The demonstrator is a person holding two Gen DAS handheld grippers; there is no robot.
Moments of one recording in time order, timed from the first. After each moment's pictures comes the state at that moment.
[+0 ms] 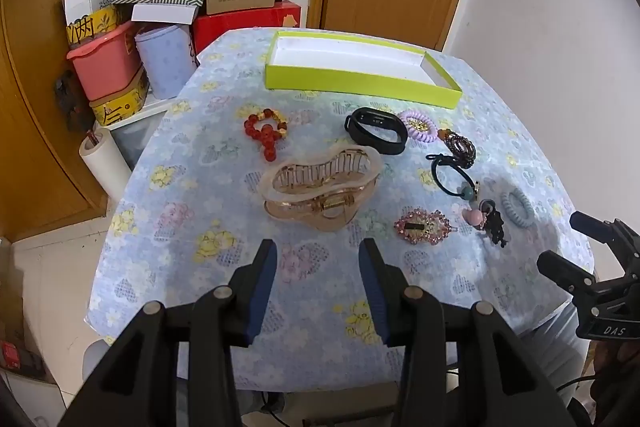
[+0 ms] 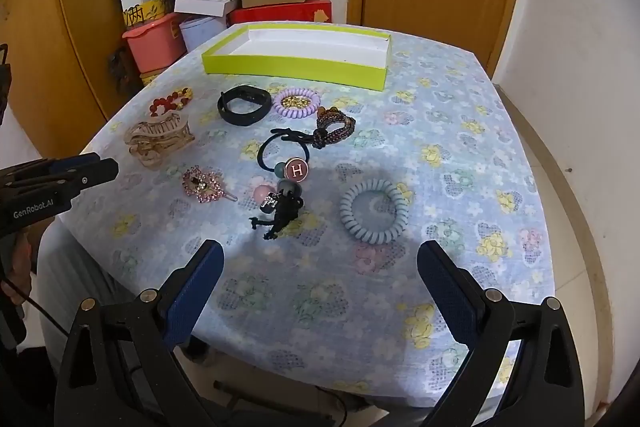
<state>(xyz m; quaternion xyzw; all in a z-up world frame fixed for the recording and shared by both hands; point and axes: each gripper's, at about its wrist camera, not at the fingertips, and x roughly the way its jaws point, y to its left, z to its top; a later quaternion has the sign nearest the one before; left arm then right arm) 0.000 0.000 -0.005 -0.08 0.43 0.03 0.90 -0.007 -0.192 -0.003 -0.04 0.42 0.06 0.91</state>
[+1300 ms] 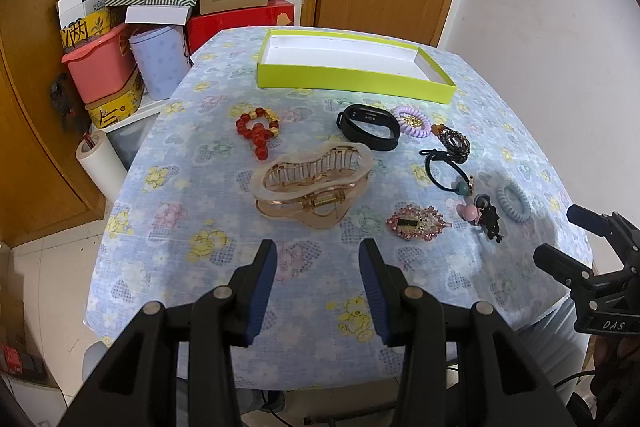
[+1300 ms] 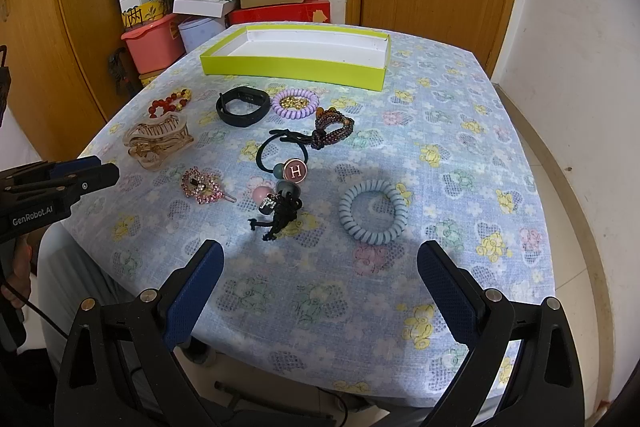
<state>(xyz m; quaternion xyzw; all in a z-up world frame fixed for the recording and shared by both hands) 0.001 -0.005 -0.005 -0.07 0.43 0.02 0.90 -0.007 -0.193 -0.002 -0.04 0.42 0.06 0.91</state>
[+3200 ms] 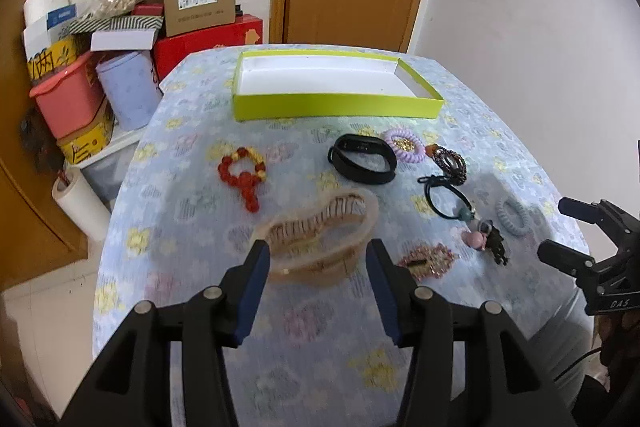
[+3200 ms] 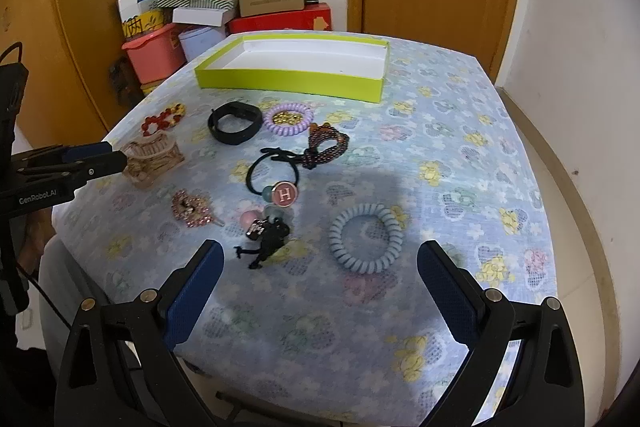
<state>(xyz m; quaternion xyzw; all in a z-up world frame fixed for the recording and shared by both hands) 0.039 0.011 0.000 -0.04 0.41 -0.04 0.91 0.013 -0.205 -0.001 -0.03 0.41 0.07 0.91</state>
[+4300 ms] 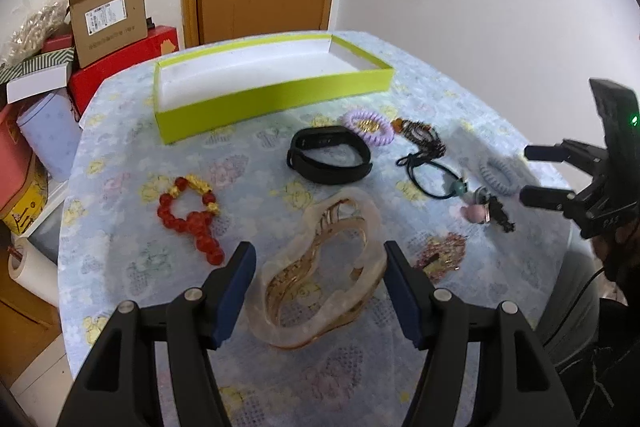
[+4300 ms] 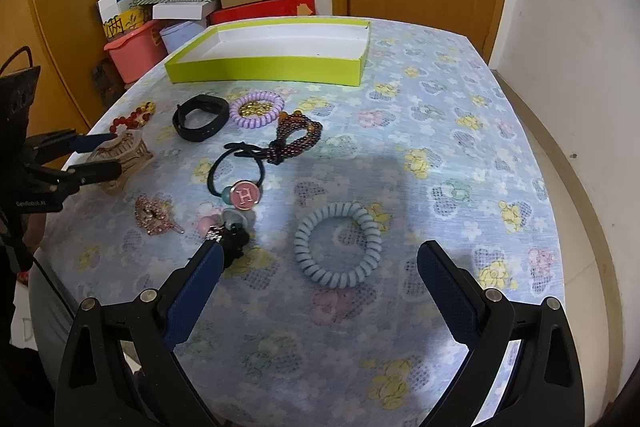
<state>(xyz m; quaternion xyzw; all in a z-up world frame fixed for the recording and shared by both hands) 0.080 0.016 -0.027 0.03 0.42 -0.19 0.89 0.036 -0.224 -0.020 -0.02 0.43 0.05 0.90</state>
